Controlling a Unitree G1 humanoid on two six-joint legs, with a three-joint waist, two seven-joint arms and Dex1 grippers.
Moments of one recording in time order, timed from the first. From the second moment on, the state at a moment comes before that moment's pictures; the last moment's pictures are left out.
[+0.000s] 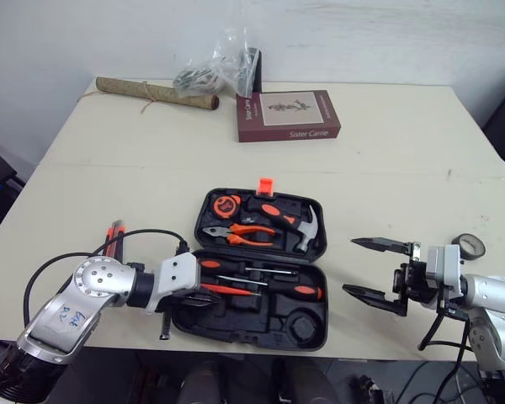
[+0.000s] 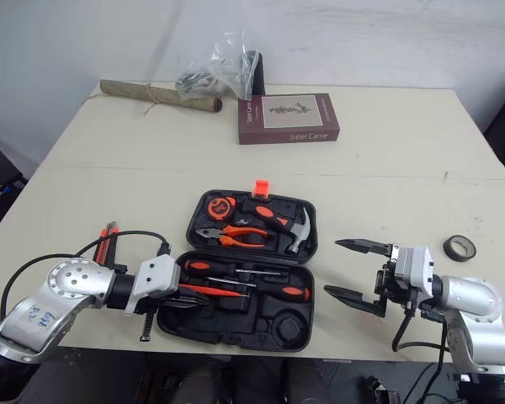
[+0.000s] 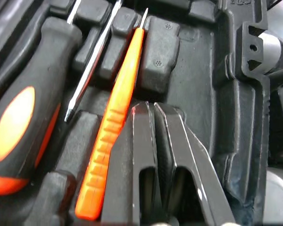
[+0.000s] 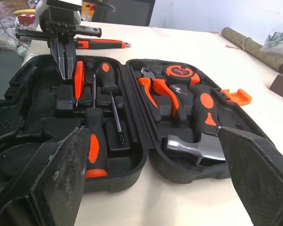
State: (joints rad) left arm -0.12 0.87 -0.14 -0.42 -0.30 0.49 -1.08; right arm 0.00 -0.68 -0.20 -0.08 0.55 -0.16 1.32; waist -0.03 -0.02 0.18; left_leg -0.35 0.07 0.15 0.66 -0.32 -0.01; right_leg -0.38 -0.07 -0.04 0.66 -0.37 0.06
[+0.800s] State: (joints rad) left arm -0.16 0.80 -0.08 -0.33 -0.37 0.49 -1.05; right arm 0.01 -0.66 -0.20 -0.08 0.55 -0.19 1.32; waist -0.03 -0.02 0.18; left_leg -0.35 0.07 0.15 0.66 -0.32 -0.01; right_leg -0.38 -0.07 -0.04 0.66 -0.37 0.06
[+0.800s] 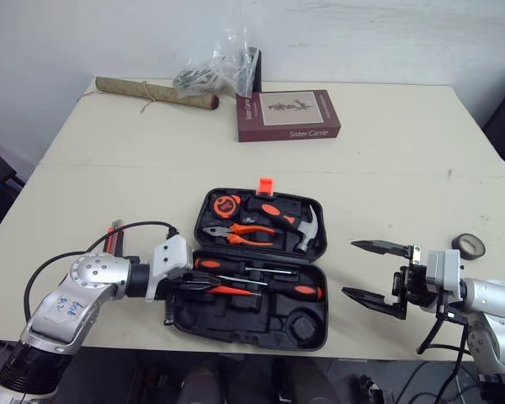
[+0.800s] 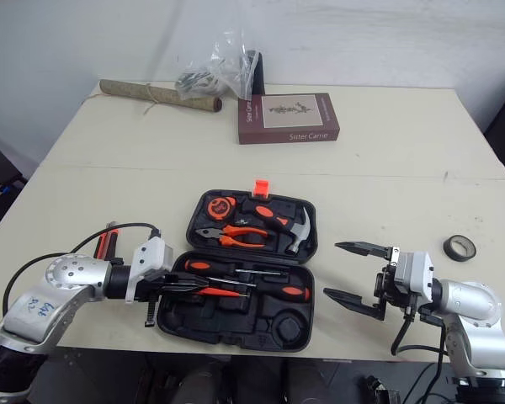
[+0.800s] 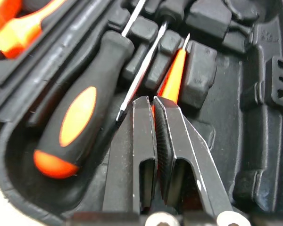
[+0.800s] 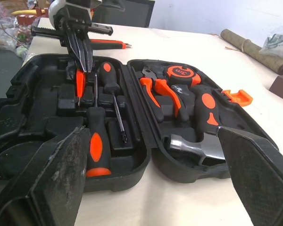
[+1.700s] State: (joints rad) left arm -0.18 0.88 -0.13 -0.38 -0.42 0.70 -1.05; right arm 0.02 -0.65 -0.20 -0.05 0.54 -0.22 1.33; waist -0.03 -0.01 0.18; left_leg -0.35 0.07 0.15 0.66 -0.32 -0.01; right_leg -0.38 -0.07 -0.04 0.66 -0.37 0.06
